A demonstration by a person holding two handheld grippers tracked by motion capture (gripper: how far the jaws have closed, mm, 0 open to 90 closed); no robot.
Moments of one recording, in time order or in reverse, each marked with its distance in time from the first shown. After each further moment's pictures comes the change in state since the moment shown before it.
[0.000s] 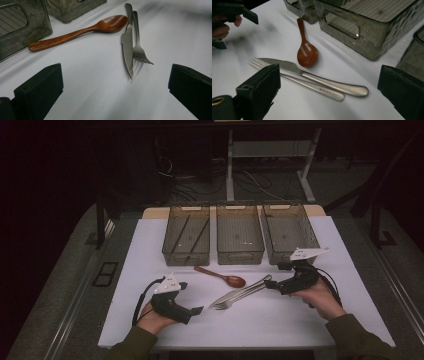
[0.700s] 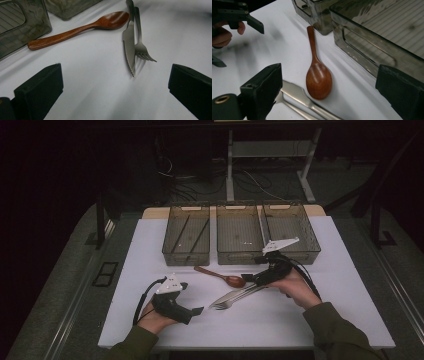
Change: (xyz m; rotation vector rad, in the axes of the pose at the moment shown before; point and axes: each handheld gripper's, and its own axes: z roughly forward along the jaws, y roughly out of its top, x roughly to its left) left arm 0.000 -0.001 0.004 0.023 0.008 0.014; right arm 0.015 0.037 0.056 0.042 0.059 -0.047
